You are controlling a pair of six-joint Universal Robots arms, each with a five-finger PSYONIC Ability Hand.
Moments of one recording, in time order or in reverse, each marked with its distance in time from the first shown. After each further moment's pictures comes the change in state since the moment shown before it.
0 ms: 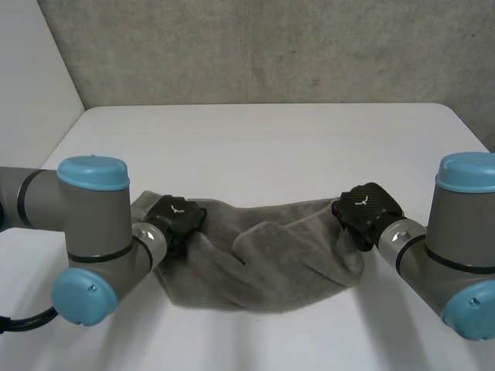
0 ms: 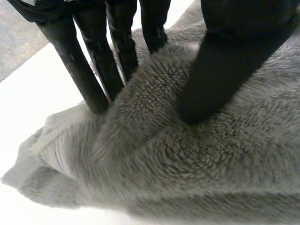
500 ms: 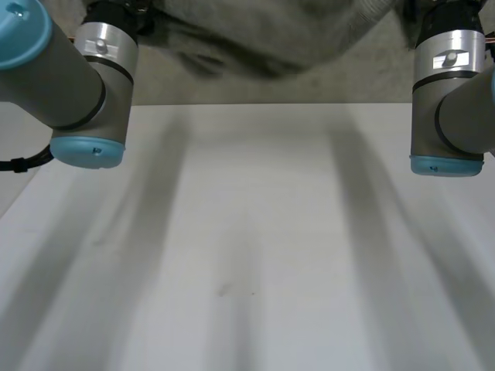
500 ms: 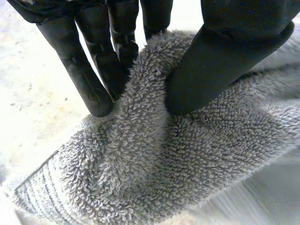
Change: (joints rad) left arm 0.013 0.060 0.584 0.337 -0.141 -0.017; right arm -0.001 -0.017 -0.428 -0.683 0.227 0.150; left_hand 0.121 0.165 0.174 0.173 0.130; right_hand 0.000 0.000 0.000 0.000 0.000
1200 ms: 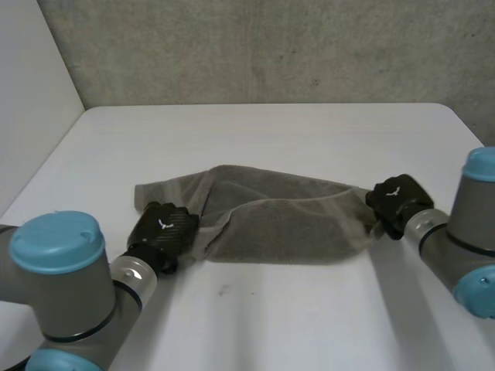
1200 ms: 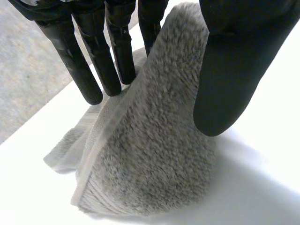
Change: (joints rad) left arm -0.049 0.178 -0.996 0.014 0.077 0.000; right arm -0.133 0.056 0.417 0.639 -0.192 -0.260; left_hand -0.536 -0.590 -0.599 -0.605 -0.542; right_hand 0.000 0.000 0.004 0.003 0.000
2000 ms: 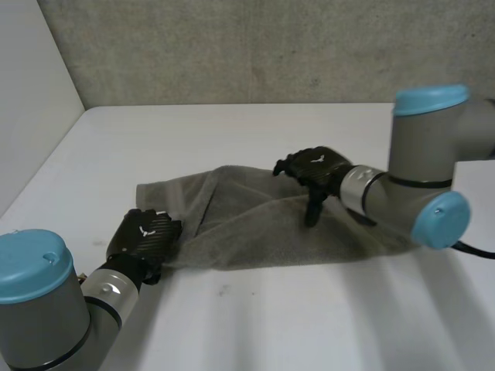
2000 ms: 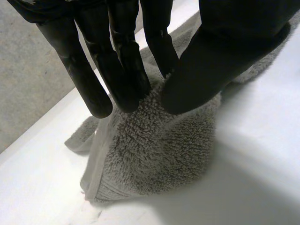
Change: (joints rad) left arm 0.046 0.121 -0.147 0.048 0.004 0.005; right arm 0.201 0.286 -0.653 0.409 -0.249 0.332; left_hand 0.501 0.532 0.526 0.529 0.517; right_hand -1.122 -0.924 -0.941 -0.930 -0.909
